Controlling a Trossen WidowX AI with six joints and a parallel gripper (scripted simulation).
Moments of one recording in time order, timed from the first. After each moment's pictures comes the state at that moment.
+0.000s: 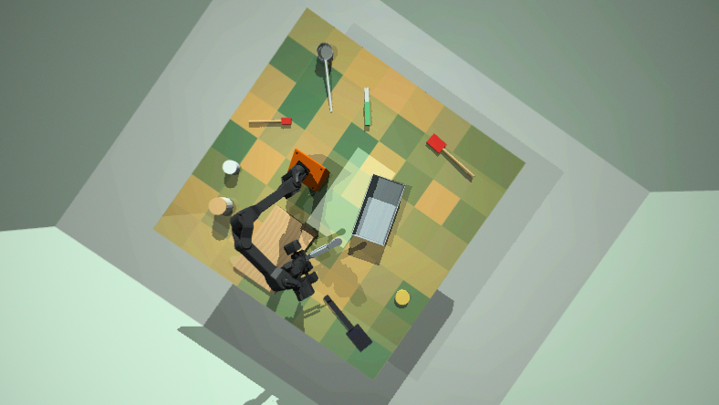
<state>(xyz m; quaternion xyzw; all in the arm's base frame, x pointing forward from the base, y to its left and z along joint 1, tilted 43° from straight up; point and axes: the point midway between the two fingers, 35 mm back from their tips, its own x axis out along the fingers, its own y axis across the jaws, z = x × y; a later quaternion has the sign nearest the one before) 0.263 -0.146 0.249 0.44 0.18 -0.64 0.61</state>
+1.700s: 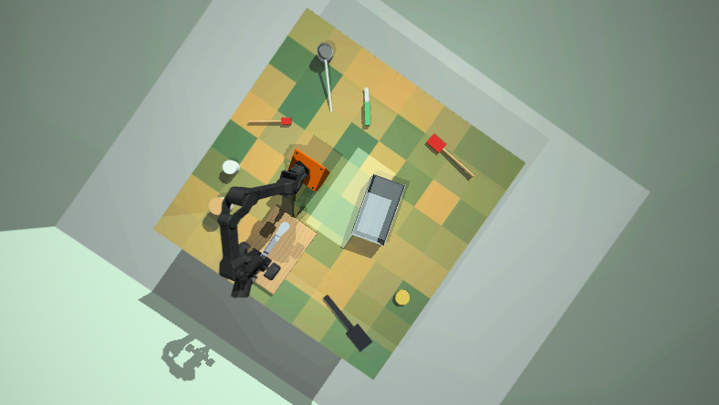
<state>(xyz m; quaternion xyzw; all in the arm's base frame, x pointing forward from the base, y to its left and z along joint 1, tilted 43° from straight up) 0.129 -0.225 0.323 0.26 0.29 -0.58 0.72</state>
